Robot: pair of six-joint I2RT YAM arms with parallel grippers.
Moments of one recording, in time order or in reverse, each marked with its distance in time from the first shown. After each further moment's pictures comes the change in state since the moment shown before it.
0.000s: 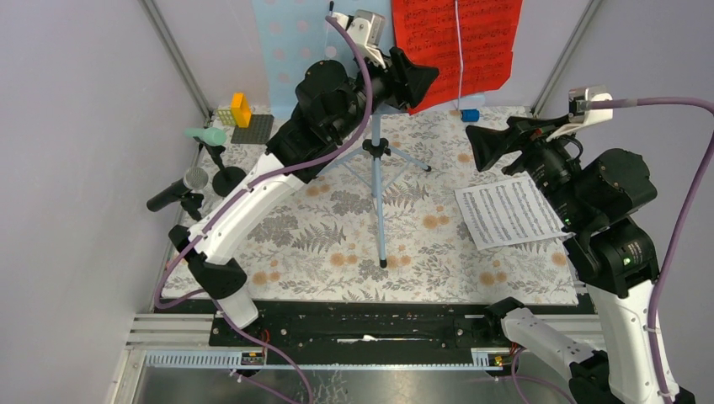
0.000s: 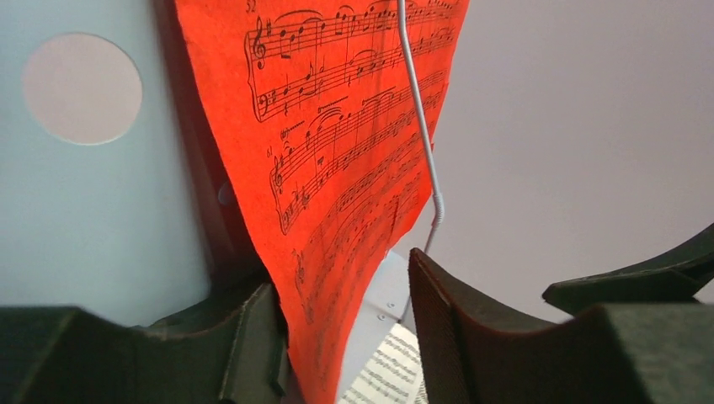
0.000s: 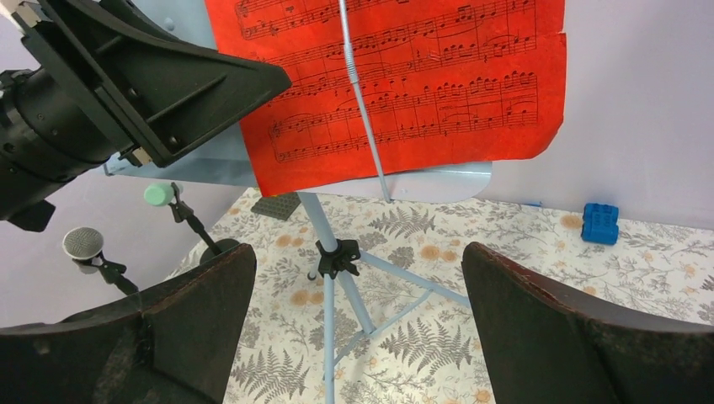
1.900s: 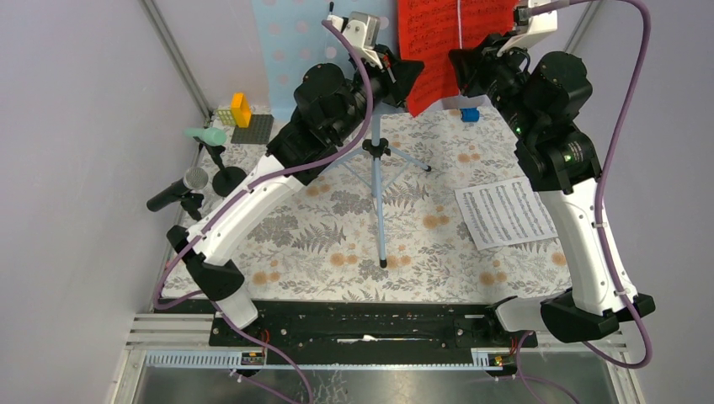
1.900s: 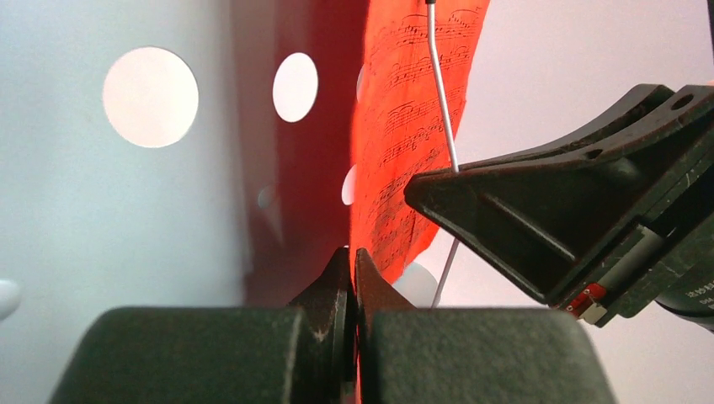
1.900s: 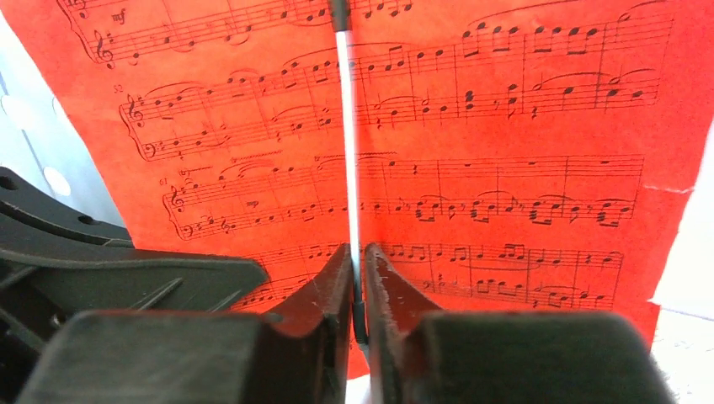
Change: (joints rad) left arm 0.002 -0.005 -0.045 0.062 -0.053 0.033; right arm 0.000 0.460 0.354 0.134 0.002 -0.046
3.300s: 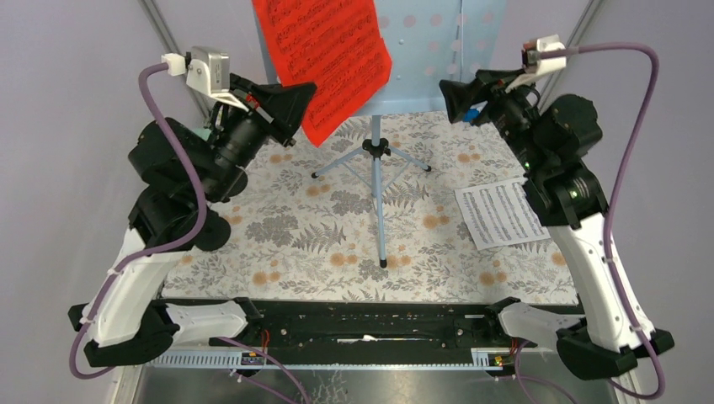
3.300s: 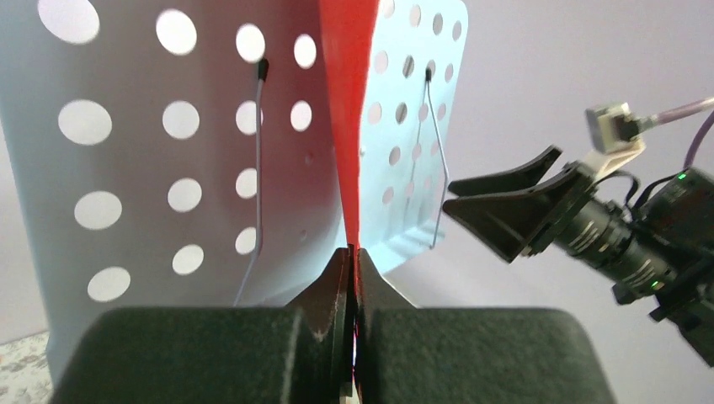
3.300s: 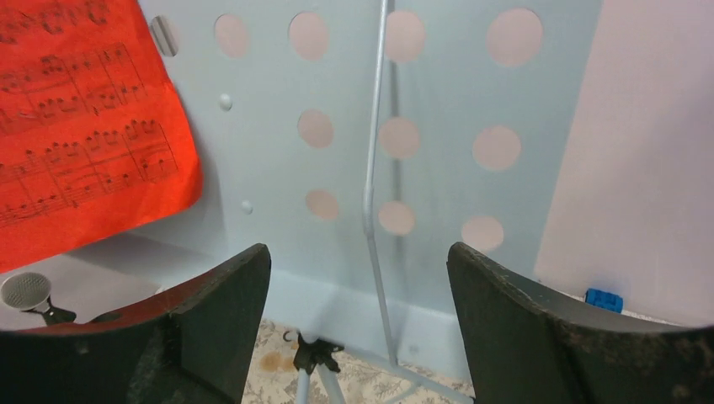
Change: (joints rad) left arm 0.000 -0.549 -0.251 -0.204 -0.121 0.091; right arm 0.000 -0.182 -0.276 0.148 -0.039 -0.047
